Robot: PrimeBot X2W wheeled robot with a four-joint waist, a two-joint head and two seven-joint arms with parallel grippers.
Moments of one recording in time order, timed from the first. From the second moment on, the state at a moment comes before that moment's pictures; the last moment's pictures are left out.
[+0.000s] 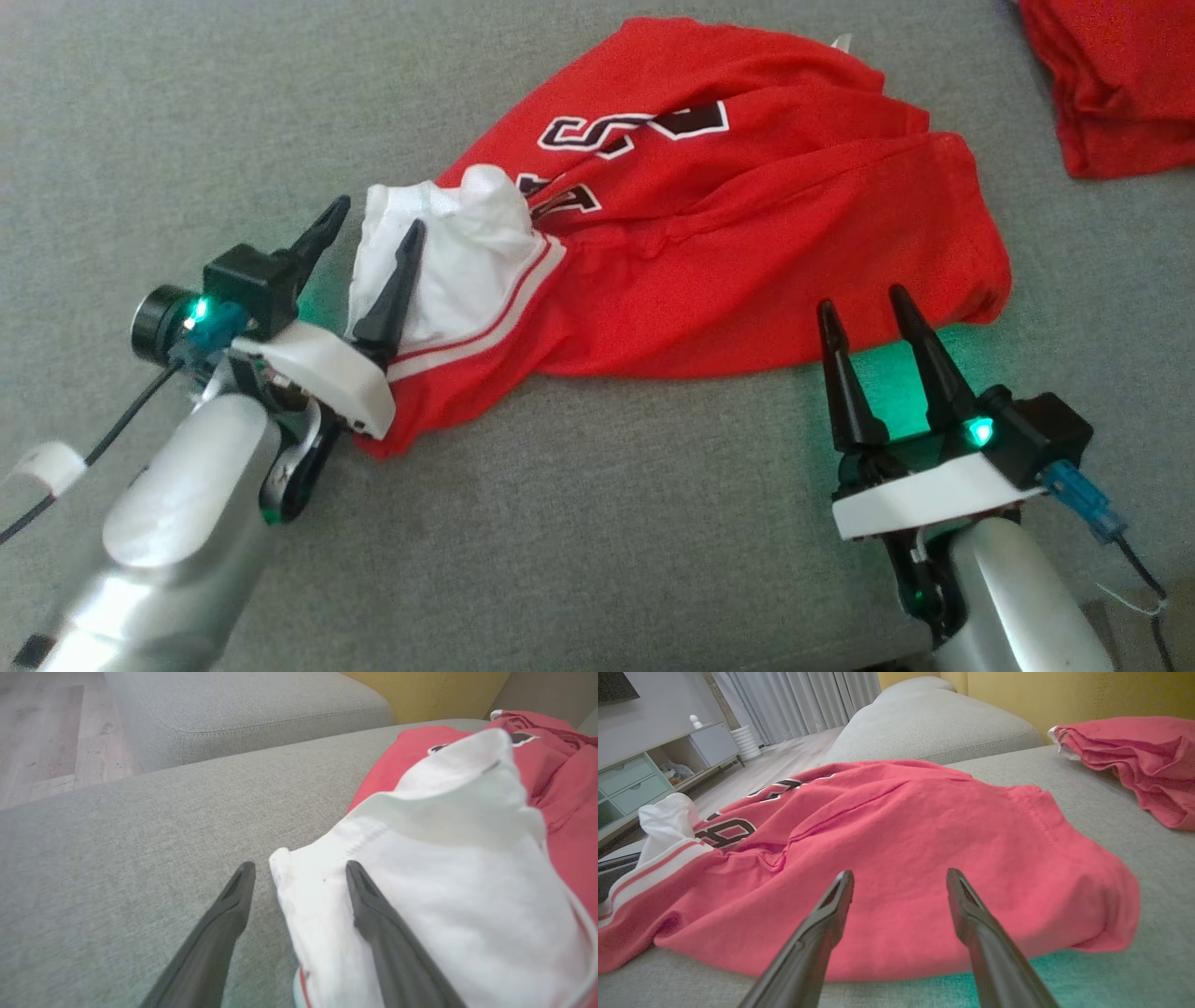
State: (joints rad) left arm -0.58 0.40 -0.63 0.37 -0.56 -0.01 -0.01; right arm -0.16 -0.05 0.20 0.22 0.23 0.13 -0.26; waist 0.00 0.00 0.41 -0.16
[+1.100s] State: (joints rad) left arm -0.73 0.37 -0.67 0.58 -0.54 -0.03 0.00; right arm -0.19 -0.05 0.20 0.21 0.21 0.13 -0.26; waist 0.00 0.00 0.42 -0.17
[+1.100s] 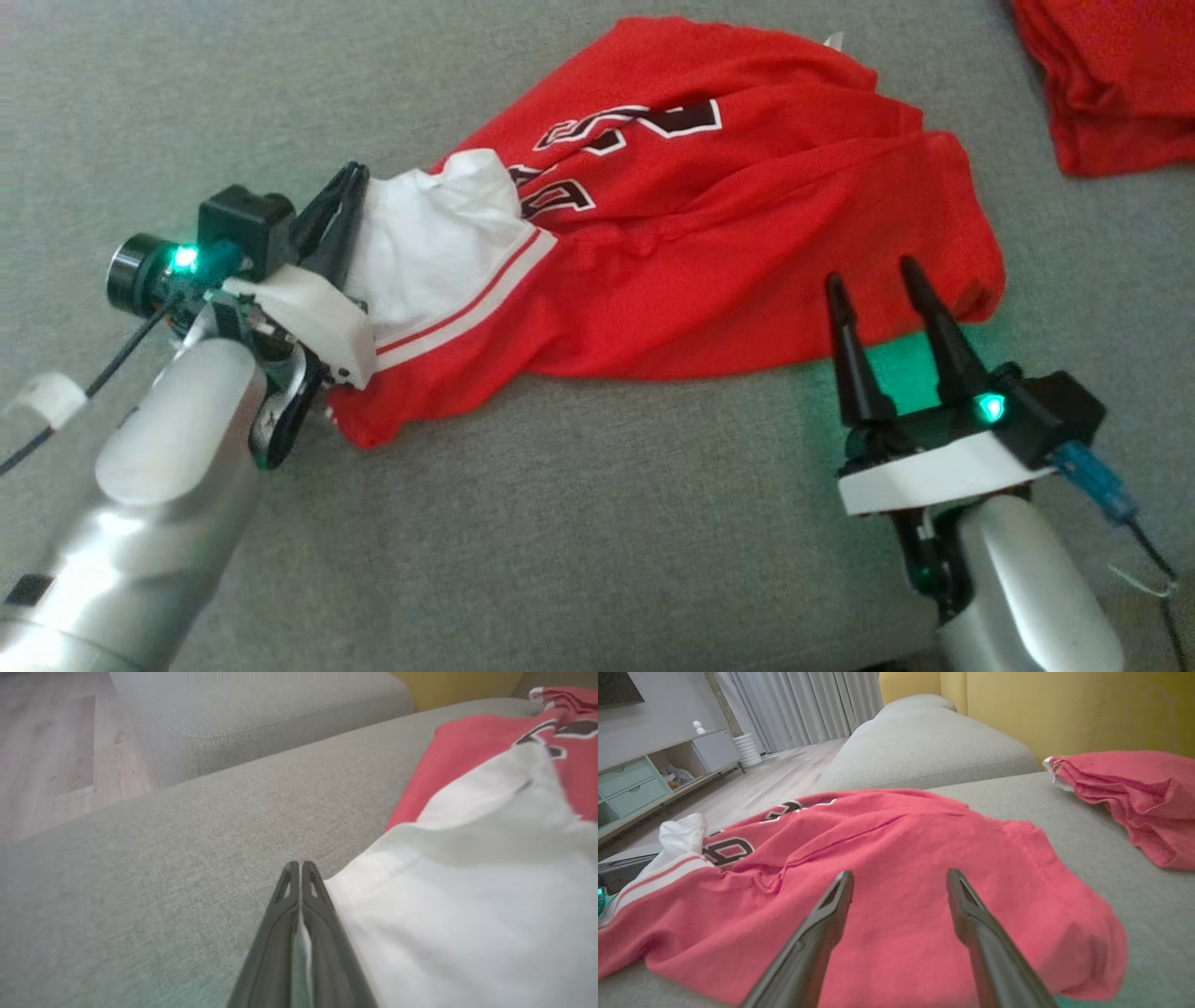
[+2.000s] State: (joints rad) left arm -0.63 0.58 -0.57 -0.12 -0.58 0.06 0.01; right arm -0.47 -0.41 0.28 0.47 0.83 0.13 -0.03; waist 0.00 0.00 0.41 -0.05
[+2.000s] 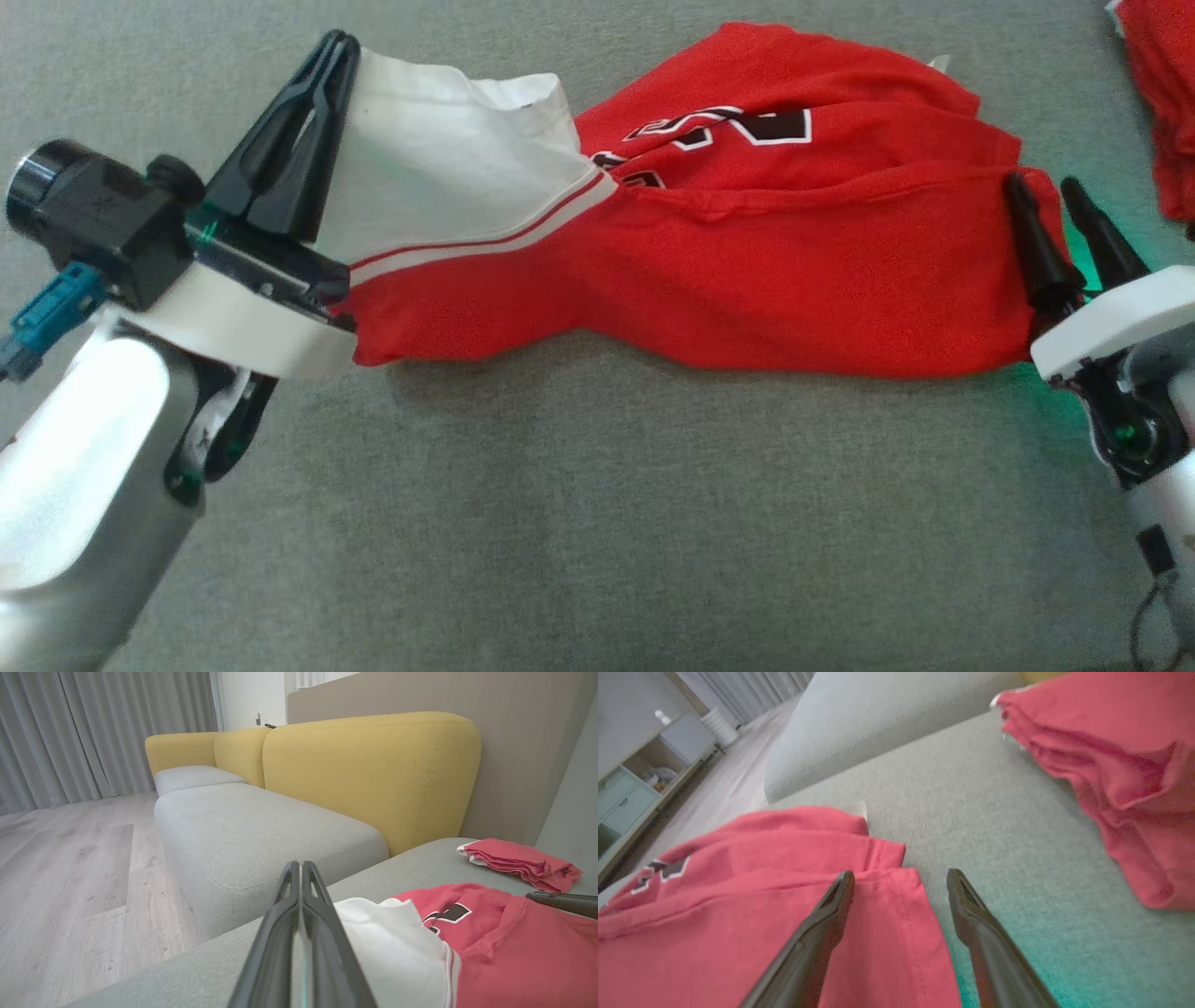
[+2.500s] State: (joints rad) left arm -0.61 0.57 -0.59 -0.10 -0.58 0.06 -0.02; right arm -0.53 -0.52 0.48 0.57 0.83 0.13 -0.09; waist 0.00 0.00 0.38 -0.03
